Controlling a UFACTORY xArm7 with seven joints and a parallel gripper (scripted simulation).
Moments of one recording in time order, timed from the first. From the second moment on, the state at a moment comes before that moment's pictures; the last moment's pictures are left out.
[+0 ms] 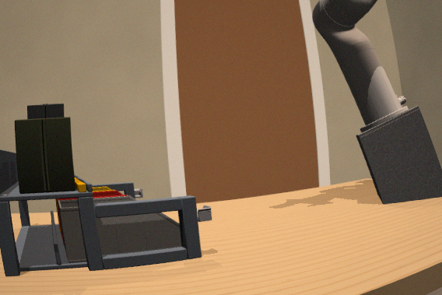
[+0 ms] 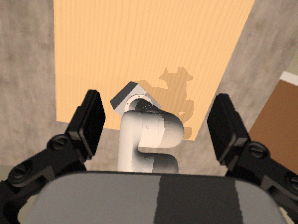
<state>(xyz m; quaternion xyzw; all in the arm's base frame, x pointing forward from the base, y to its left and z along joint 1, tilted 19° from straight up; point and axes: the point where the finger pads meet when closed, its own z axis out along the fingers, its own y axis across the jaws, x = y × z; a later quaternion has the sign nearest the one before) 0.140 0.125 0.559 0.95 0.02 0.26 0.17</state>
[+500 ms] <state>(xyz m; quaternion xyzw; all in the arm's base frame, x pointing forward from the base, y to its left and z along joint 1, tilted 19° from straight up) 0.130 0.156 0.548 0.92 0.08 0.32 0.20</state>
